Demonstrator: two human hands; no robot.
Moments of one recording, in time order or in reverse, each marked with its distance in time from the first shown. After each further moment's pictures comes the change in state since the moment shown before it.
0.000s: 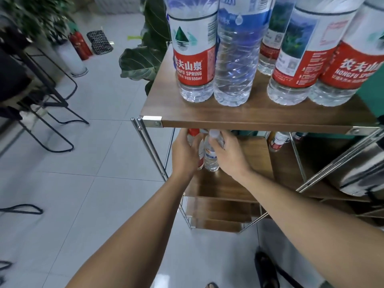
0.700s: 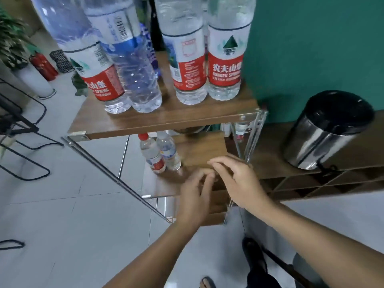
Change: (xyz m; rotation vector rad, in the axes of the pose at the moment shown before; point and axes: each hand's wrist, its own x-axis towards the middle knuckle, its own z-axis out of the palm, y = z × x) left_hand -0.165 0.050 0.083 -0.045 -0.343 0.125; right_hand -0.136 0.004 -0.152 -0.085 0.030 -0.056
